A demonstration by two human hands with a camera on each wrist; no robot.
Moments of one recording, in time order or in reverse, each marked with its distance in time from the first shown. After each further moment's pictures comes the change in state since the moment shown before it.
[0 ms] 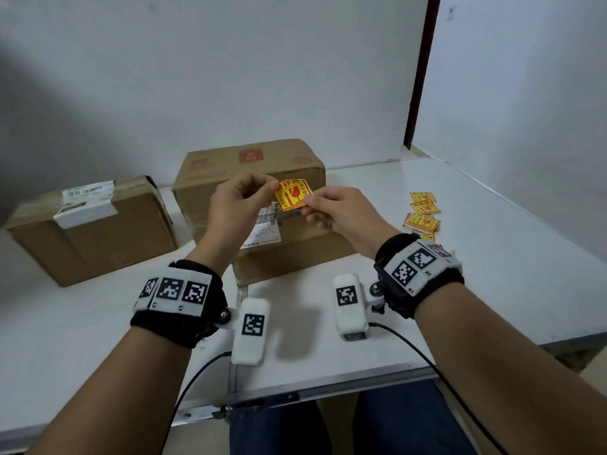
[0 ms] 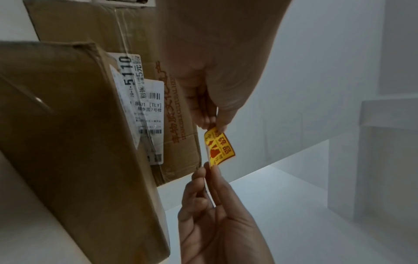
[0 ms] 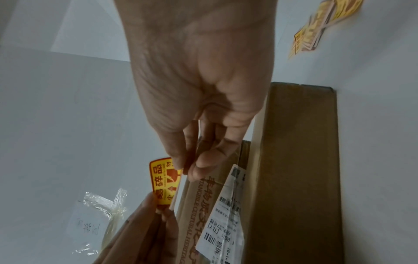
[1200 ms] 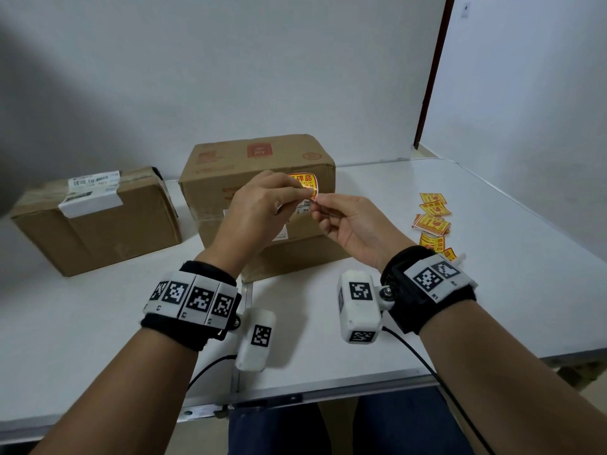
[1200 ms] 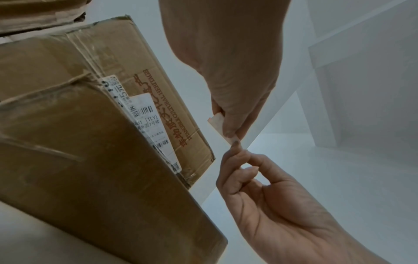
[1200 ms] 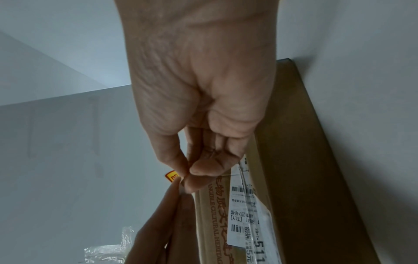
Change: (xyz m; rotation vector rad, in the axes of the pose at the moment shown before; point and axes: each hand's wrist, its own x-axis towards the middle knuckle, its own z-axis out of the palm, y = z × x) left_hand -0.004 -0.002 0.003 0.710 -0.116 0.718; right_hand -0.007 0.003 0.006 0.476 -0.011 0.166
